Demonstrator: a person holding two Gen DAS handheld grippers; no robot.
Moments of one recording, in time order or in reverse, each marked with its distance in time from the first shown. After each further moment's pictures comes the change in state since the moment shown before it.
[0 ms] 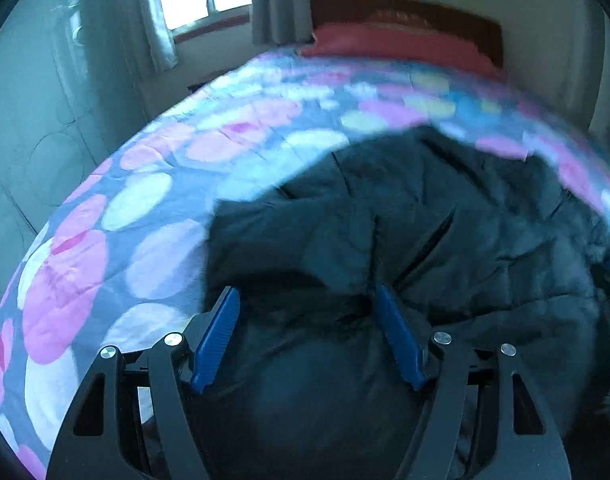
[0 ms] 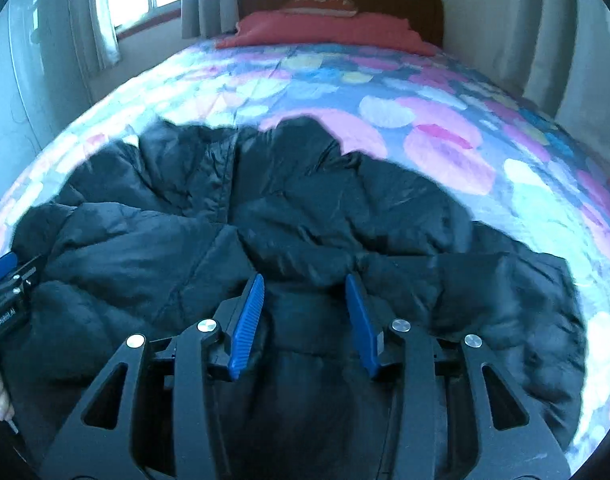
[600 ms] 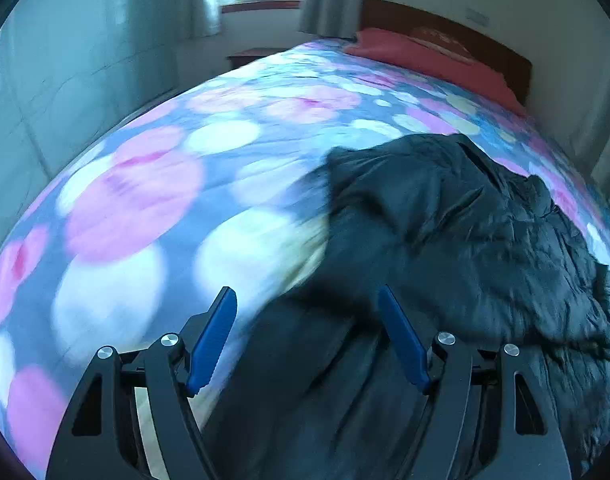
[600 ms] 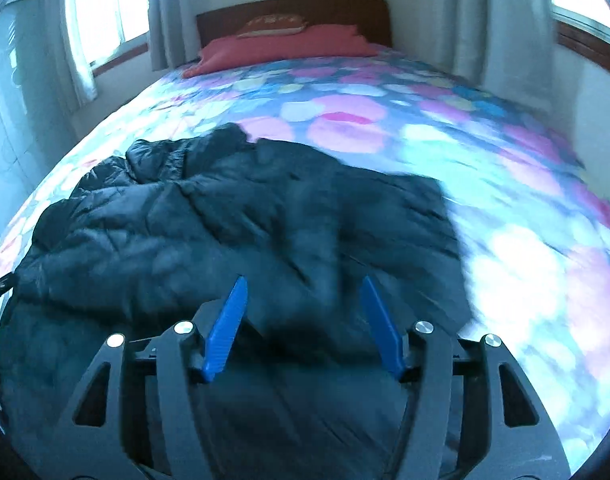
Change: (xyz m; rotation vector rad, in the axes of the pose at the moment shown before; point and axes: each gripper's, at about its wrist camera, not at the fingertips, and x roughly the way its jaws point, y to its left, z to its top) left arm -0.069 0.082 -0.058 -0.196 0.059 -0.021; right arm -0.099 -0.080 -0.074 0.133 -0.036 -0.052
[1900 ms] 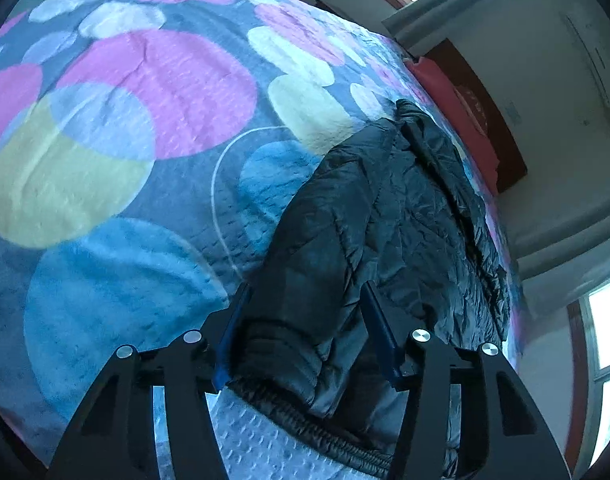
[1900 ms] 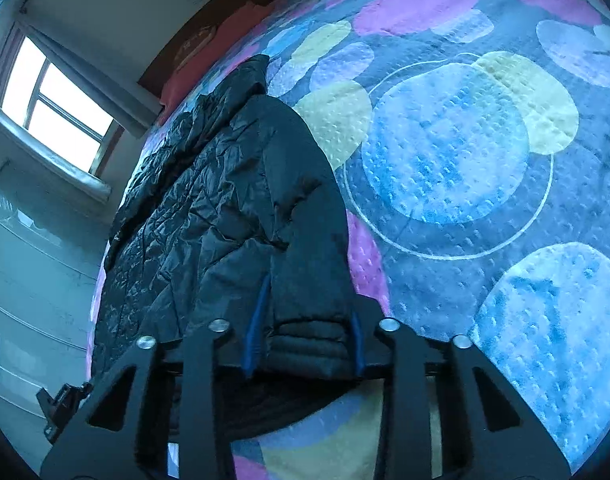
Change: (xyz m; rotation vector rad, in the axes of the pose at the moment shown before) left arm -0.126 0.112 -0.194 -0.550 0.125 -0.300; right arm -0.138 -0.139 -0.228 0.574 0.118 0.275
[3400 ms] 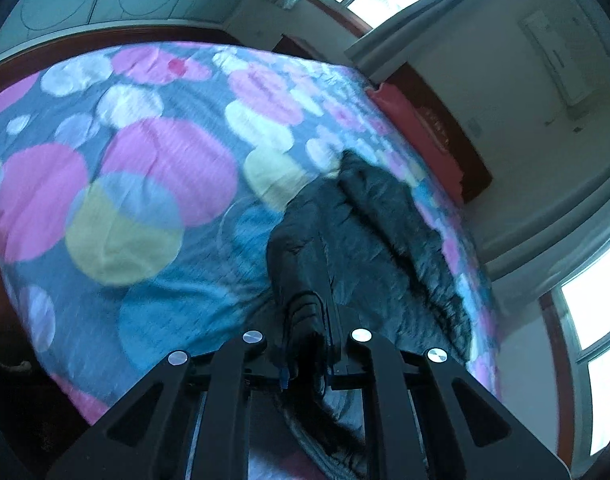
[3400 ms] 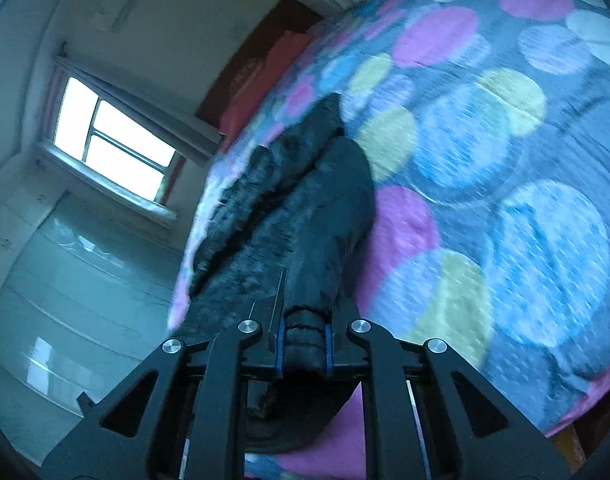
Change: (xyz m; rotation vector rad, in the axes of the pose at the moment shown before) left arm -0.089 -0.017 0.021 0.074 -0.109 -0.102; right arm -0.081 0.020 -0.014 0.061 -0.086 0.274
